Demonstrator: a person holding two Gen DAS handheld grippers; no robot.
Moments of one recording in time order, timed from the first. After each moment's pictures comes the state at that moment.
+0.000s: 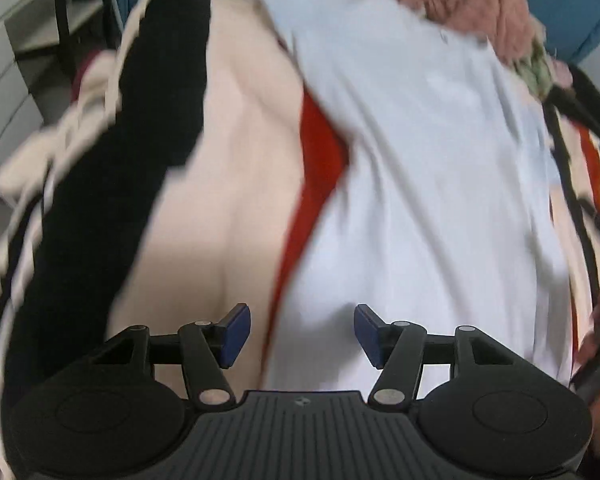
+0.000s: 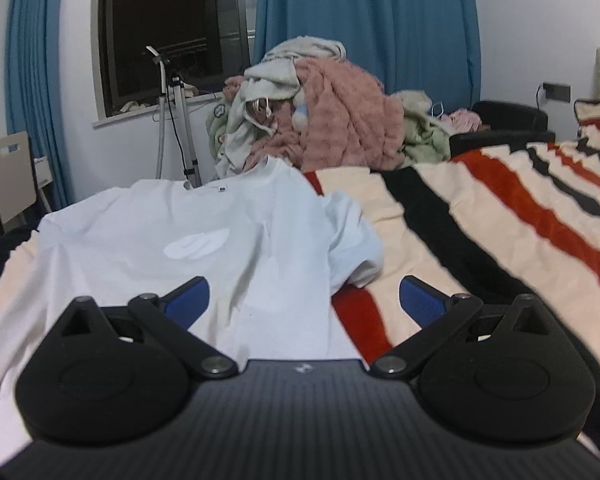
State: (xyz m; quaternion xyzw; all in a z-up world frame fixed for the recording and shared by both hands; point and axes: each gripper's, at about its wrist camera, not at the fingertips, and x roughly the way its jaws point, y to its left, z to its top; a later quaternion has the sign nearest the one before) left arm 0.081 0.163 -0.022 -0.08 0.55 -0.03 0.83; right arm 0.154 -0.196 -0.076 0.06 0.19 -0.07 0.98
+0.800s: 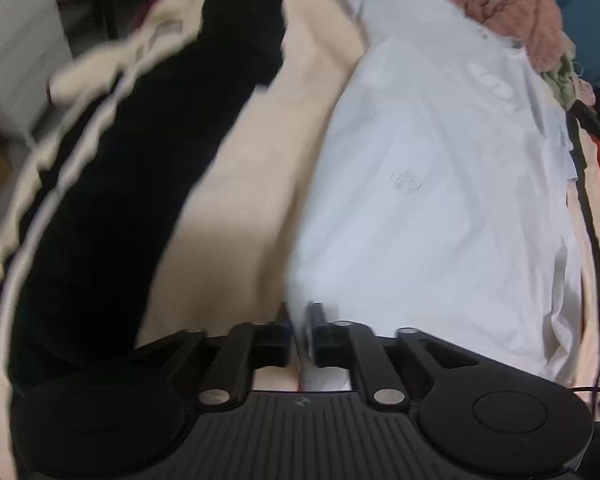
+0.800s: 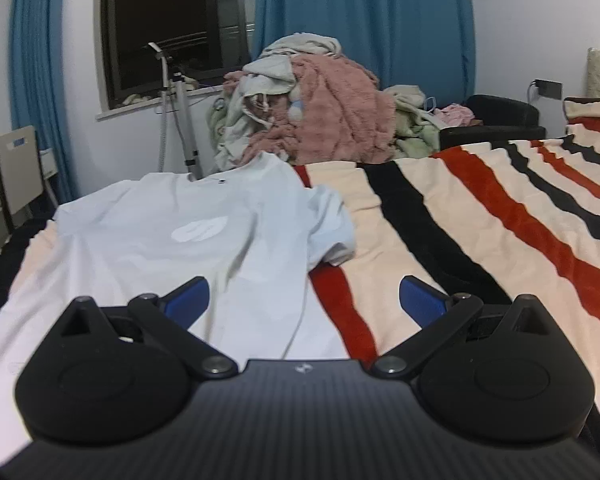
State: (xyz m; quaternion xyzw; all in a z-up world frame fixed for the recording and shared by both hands) left arm 0.005 0.196 0.020 -0.11 0.55 0.01 0.82; right arm 0.102 -0.204 -0.054 0.06 0.21 -0.06 0.97
